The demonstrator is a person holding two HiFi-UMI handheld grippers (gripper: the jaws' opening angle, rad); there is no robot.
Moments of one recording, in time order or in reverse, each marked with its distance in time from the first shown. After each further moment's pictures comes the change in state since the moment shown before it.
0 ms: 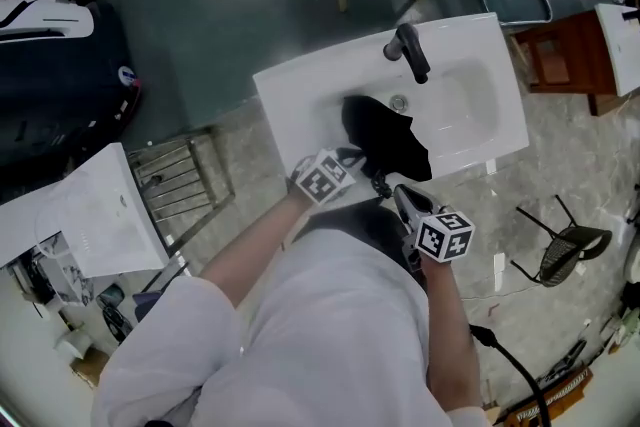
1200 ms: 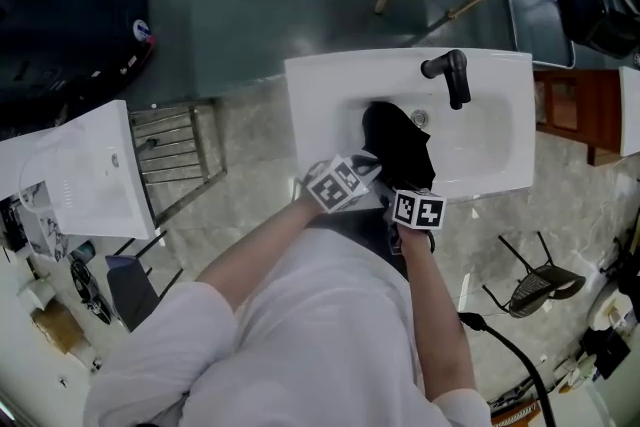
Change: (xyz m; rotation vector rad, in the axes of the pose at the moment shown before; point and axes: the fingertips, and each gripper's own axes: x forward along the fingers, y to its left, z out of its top) left arm -0.024 0.006 0.001 -0.123 -0.115 0.005; right arm 0.106 -0.014 -0.029 0.002 0.315 -0.148
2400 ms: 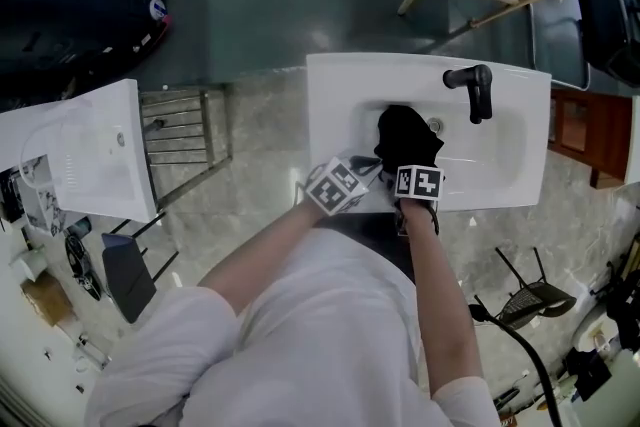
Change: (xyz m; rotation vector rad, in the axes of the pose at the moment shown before) left arm -0.025 0.027 -0.014 -0.149 -0.066 0.088; right arm 0.051 -0.021 0.018 -0.062 0.219 -0.152
